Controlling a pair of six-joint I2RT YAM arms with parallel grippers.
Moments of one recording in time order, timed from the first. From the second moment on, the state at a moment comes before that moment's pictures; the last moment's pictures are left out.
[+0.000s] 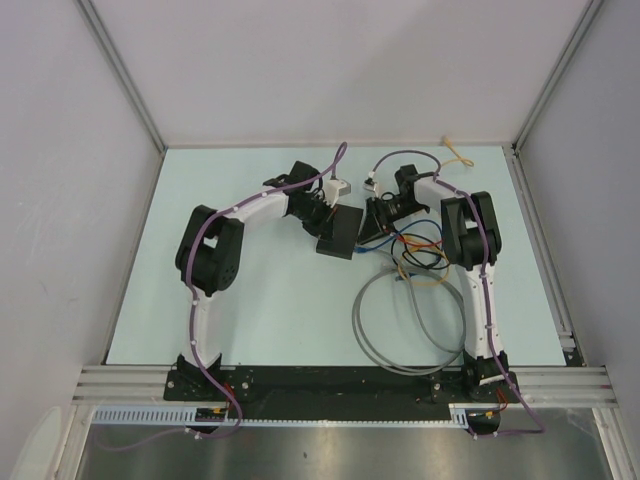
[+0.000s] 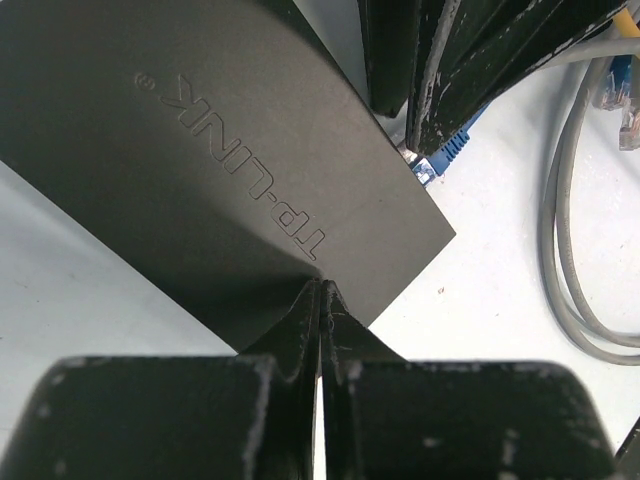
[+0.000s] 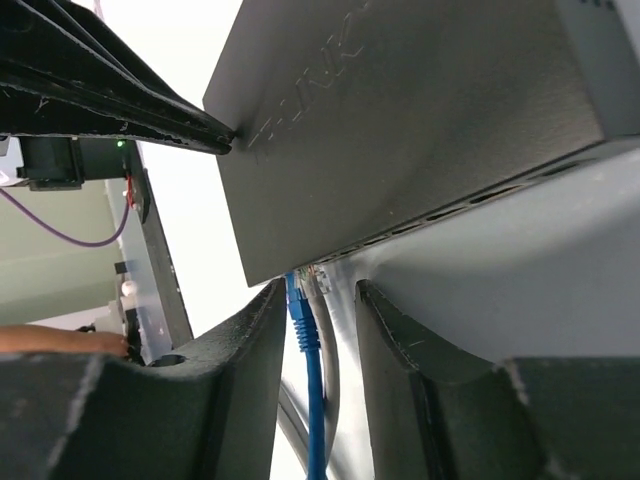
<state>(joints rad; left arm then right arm) -0.48 2.12 1.58 -0.54 0.55 0.23 0.24 2.41 1.80 -0.81 -1.08 -0.24</state>
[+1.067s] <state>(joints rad) -0.48 2.12 1.57 -0.53 0.55 0.23 0.25 2.45 1.83 -0.86 -1.10 -0.27</state>
